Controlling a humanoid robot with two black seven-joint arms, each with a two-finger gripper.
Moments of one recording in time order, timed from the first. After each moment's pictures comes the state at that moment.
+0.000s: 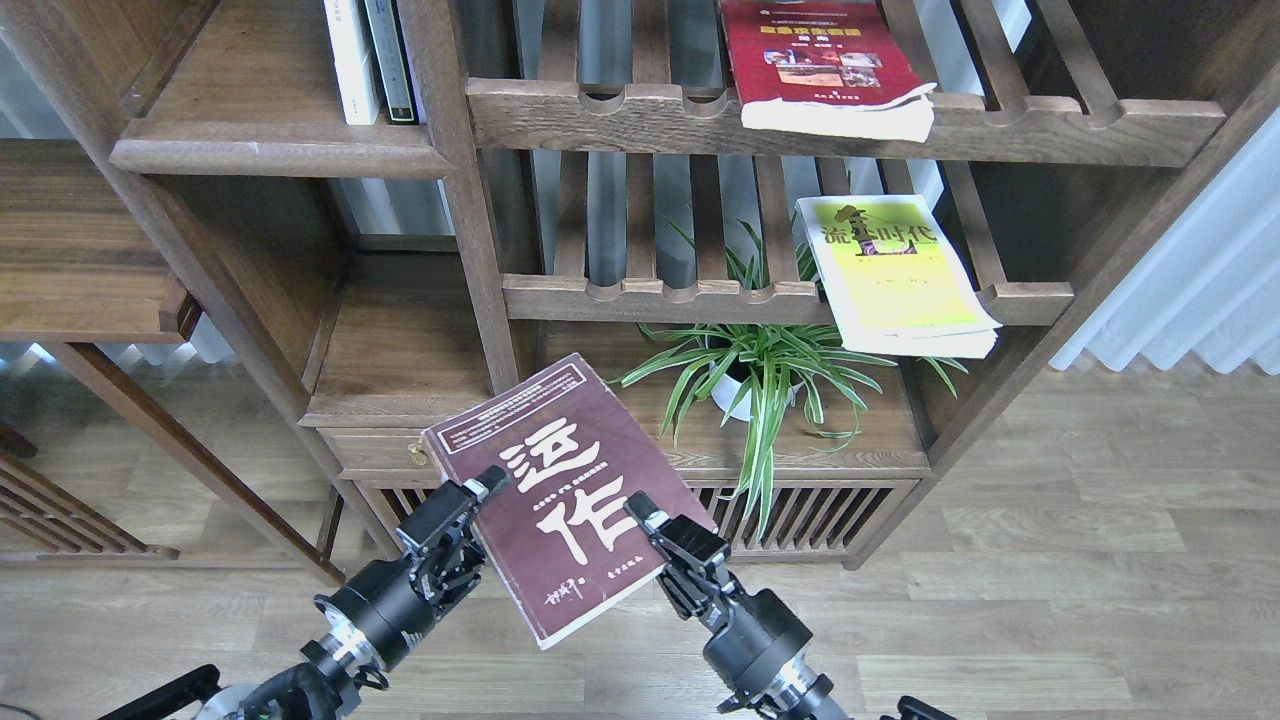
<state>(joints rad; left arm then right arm) -0.12 0.29 -0.58 -1.22 -0.53 -0.49 0.03 -0.03 -0.11 0.59 1.26 0.29 0.58 0.14</state>
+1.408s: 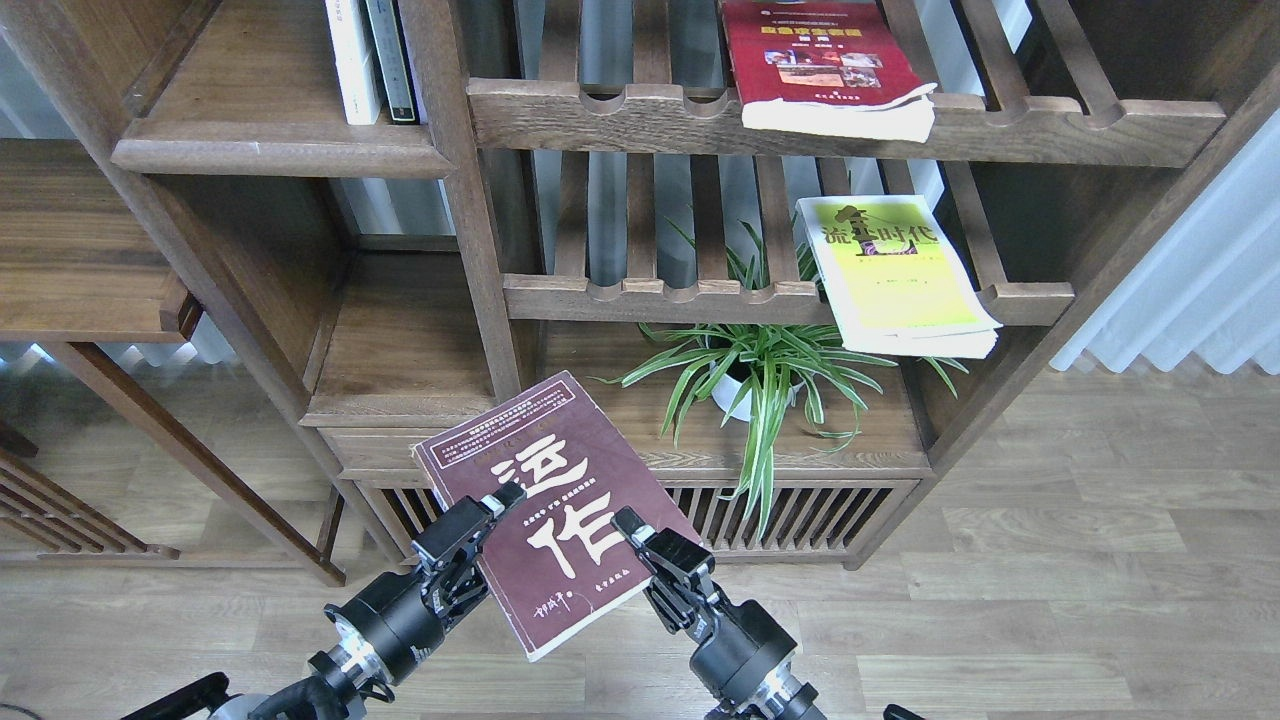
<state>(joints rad) -0.11 0.29 -0.58 -1.22 -0.49 -0.49 0.03 -0.05 -0.06 0.61 1.19 0.29 0.58 0.12</state>
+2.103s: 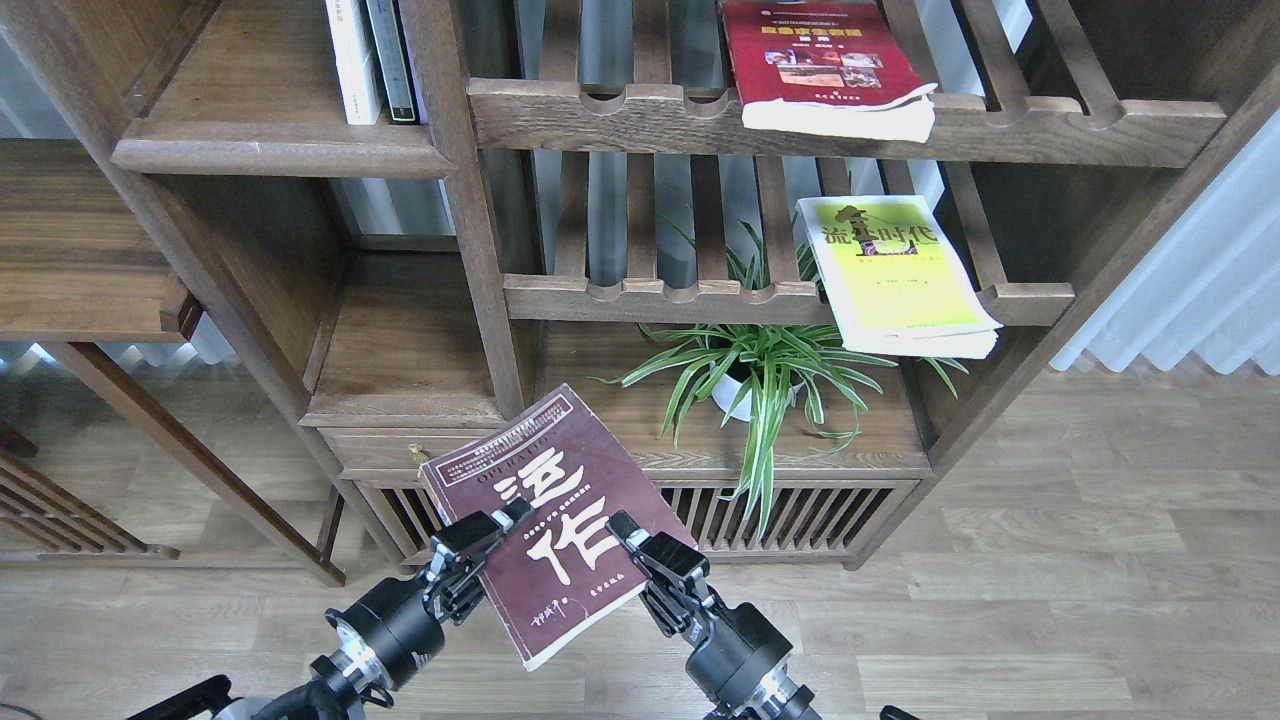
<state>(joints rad) -0.11 0.29 -0.53 -1.19 -0.49 -0.49 0.02 -0.03 -0.06 0.61 1.19 0.29 0.58 0.12</state>
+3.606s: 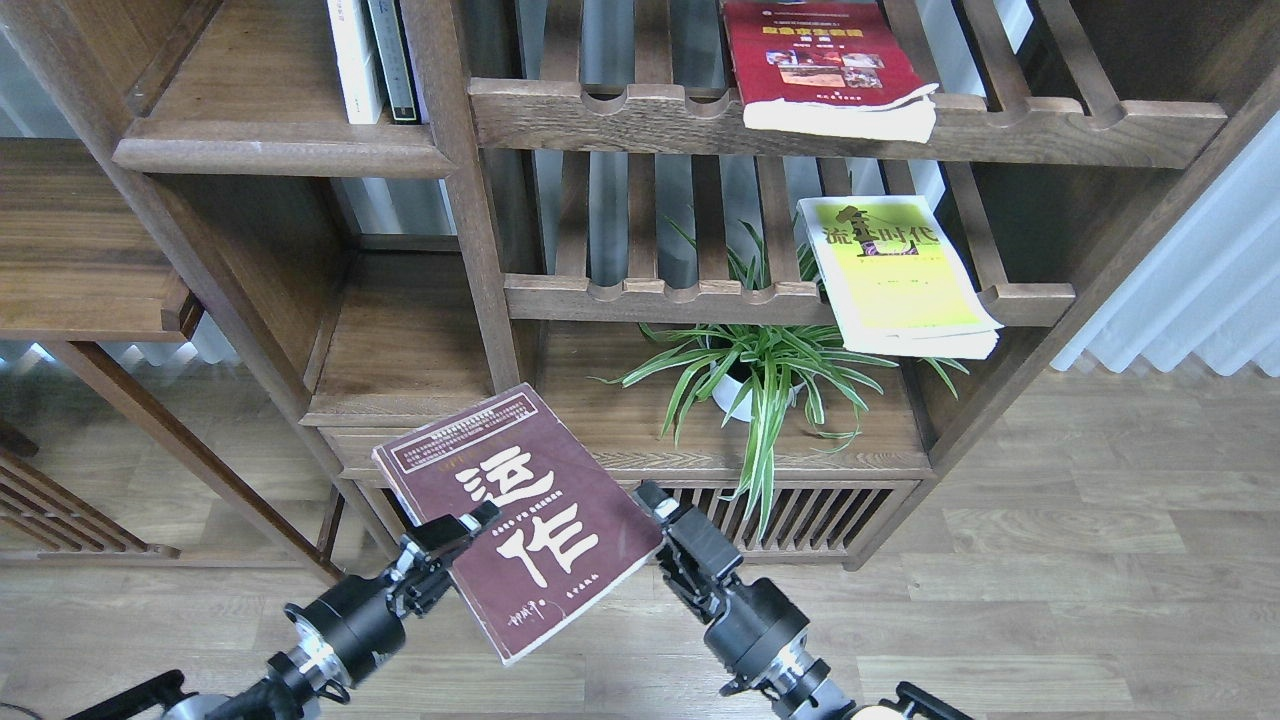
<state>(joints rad) -0.13 0.44 -0.60 -1.27 -0.37 -0.49 0.02 -0.03 -0.06 0.74 1.15 0.20 0.58 0.11</state>
